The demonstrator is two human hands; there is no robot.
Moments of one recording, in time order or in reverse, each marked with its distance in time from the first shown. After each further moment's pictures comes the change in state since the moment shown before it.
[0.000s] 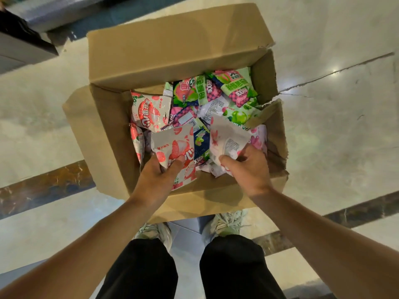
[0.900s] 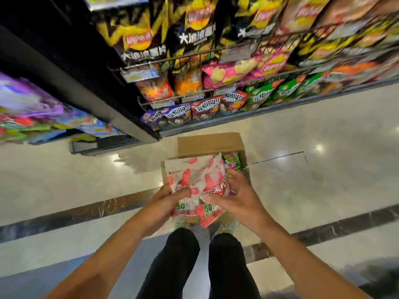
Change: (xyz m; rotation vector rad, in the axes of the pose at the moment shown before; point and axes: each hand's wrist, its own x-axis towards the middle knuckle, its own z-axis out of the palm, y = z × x) left_hand -0.403 0.271 -0.168 -0.270 -0.257 0.022; right_hand -0.403 -0.317 -0.161 0.157 -0.354 -0.261
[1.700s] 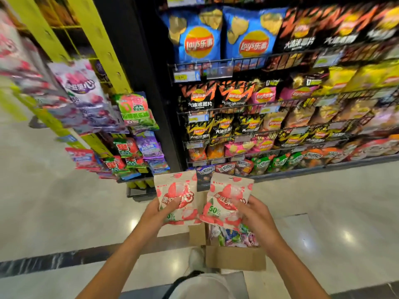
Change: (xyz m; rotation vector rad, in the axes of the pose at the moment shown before) left_hand -0.342 0.017 0.004 0.011 0.349 0.478; right_hand -0.299 -0.120 0.041 0.252 -0.005 -0.335
